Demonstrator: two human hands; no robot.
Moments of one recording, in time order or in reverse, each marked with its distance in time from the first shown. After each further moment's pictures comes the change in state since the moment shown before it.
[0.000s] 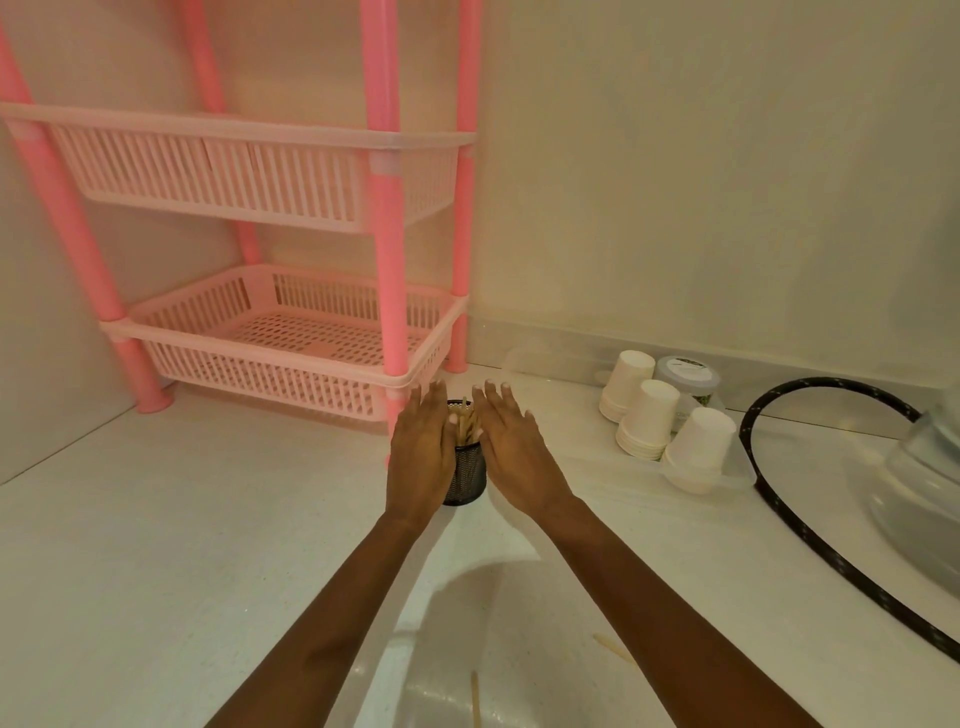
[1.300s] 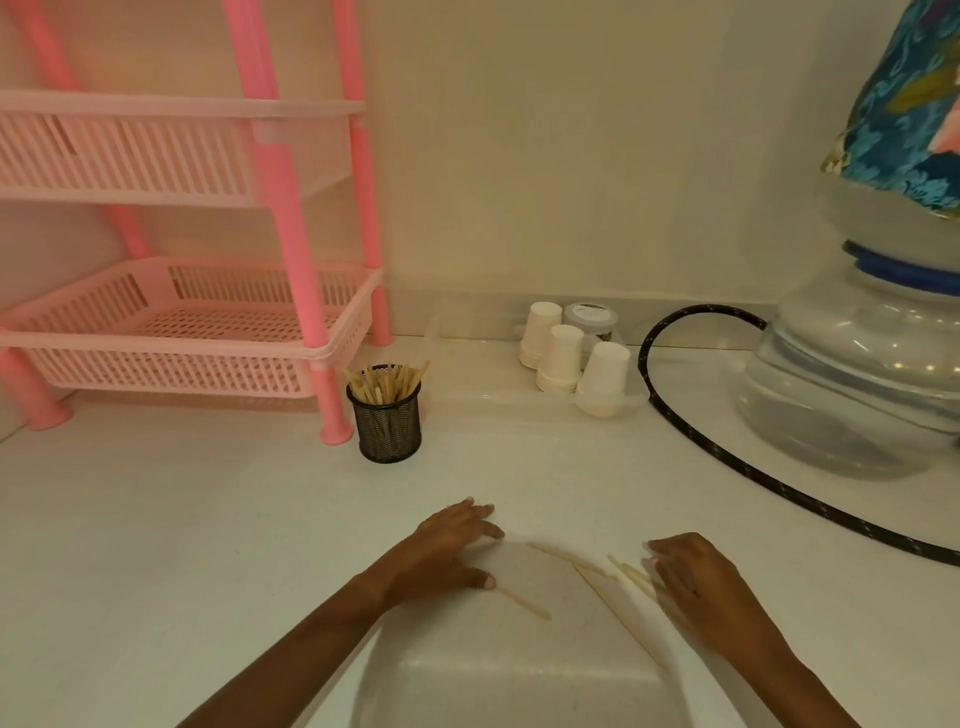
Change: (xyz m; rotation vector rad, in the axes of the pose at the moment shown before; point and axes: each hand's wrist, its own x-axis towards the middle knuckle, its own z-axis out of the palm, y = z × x) left_hand -0.109 0.016 0.024 0.043 -1.068 0.301; right_hand -0.269 0.100 -0.032 0.169 0.086 0.612
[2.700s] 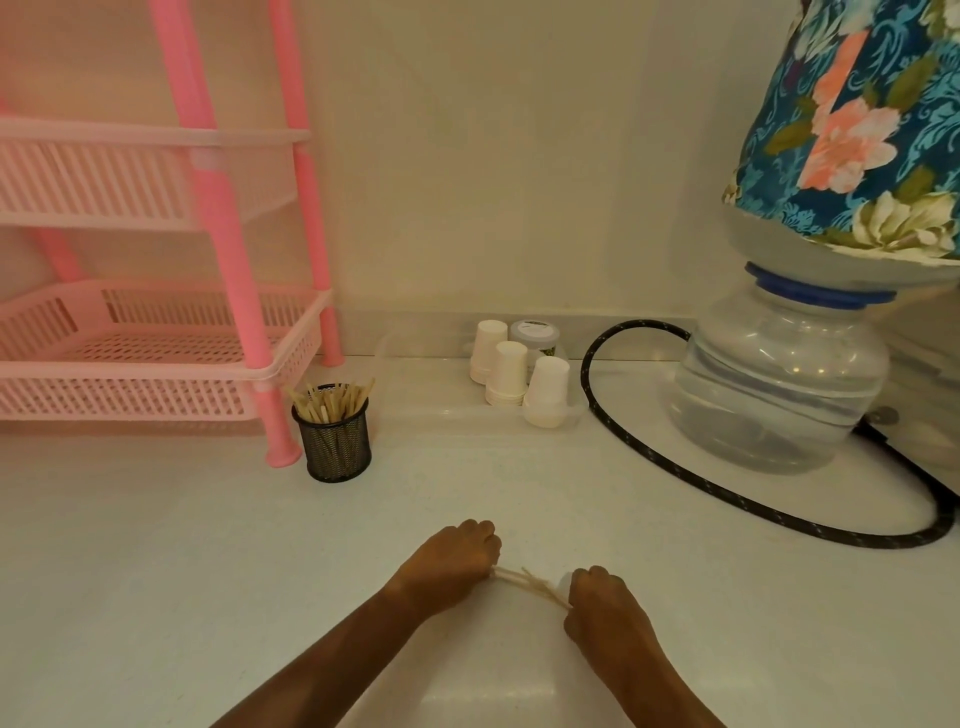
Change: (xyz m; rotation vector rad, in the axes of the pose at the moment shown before) left_hand 0.025 0.069 0.015 0.826 0.204 0.237; right_hand -0.025 -0.048 0.022 -0.403 -0.130 0.066
